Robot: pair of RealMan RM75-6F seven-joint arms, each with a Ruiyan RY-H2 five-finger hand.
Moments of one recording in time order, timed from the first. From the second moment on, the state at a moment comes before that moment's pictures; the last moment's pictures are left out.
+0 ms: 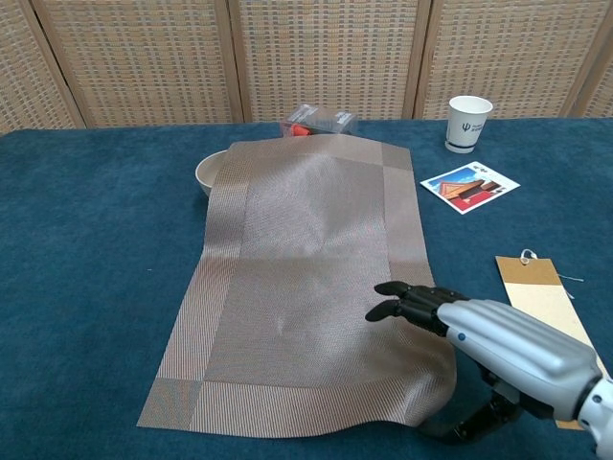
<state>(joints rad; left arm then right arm) -0.07 -1.34 -0.02 -1.36 1.54 1.56 0.02 0.37 -1.75 -0.06 -1.42 -1.60 1.15 -0.05</state>
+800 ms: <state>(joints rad) -0.07 -1.34 -0.03 -1.36 1.54 1.55 0.01 0.35 -1.86 -0.04 -1.31 -1.64 1.27 0.08</state>
